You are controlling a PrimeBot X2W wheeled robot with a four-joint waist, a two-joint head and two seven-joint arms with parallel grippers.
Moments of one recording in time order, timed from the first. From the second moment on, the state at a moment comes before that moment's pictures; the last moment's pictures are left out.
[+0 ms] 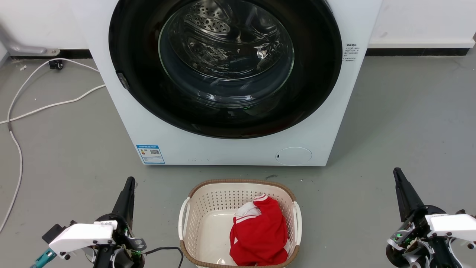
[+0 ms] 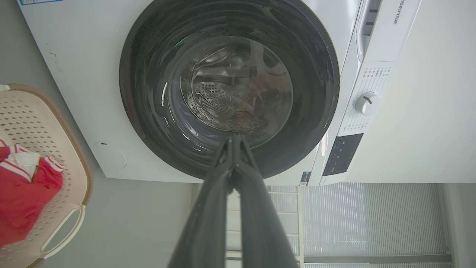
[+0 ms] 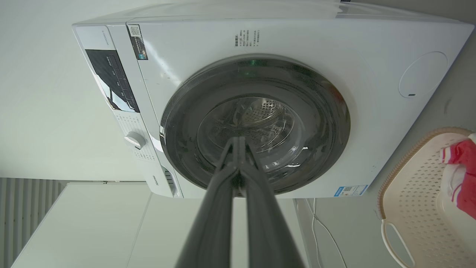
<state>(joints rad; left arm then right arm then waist) -0.11 0.05 0.11 0.25 -1.61 -0.13 0.11 -0.10 -0.05 -0.11 0.24 1.61 0.13 0.11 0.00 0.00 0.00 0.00</state>
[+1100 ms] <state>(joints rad) -0.08 0.05 0.08 0.12 -1.35 -0.13 0.01 -0.06 -0.05 -0.10 0.14 1.35 0.13 0.01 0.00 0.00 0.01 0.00</state>
